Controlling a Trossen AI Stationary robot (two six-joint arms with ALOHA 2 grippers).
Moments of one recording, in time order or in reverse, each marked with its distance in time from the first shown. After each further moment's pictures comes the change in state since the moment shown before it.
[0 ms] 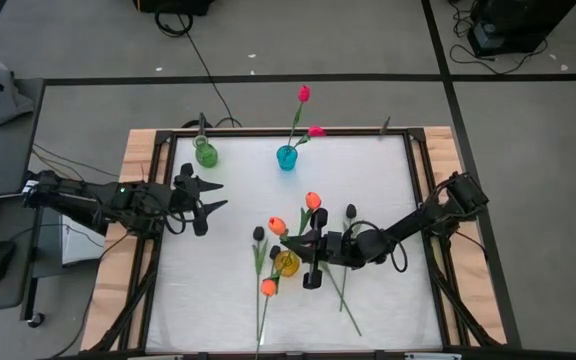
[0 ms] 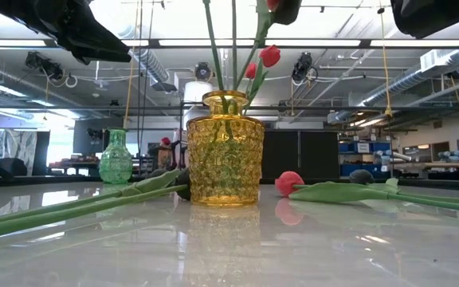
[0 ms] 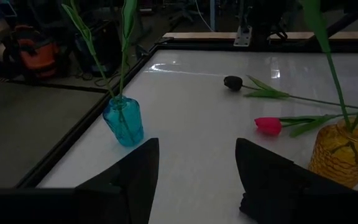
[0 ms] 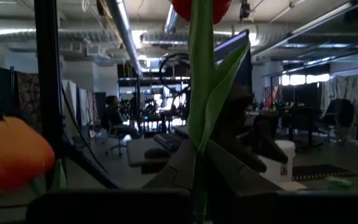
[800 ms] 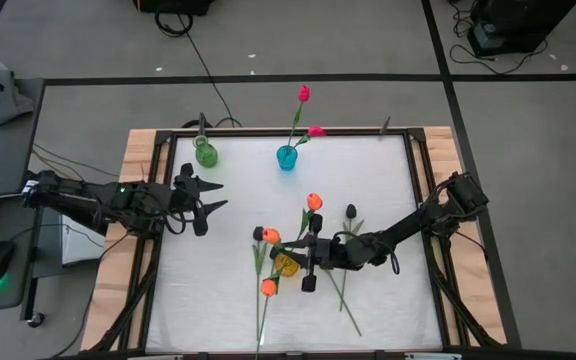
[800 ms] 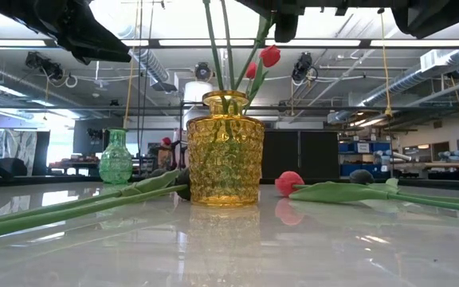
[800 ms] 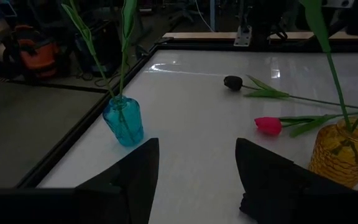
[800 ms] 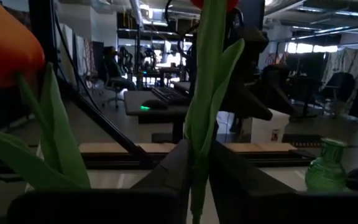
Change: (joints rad) left arm 0.000 0.000 0.000 0.000 0.000 0.000; right arm 0.001 0.000 0.000 -0.227 0.011 0.026
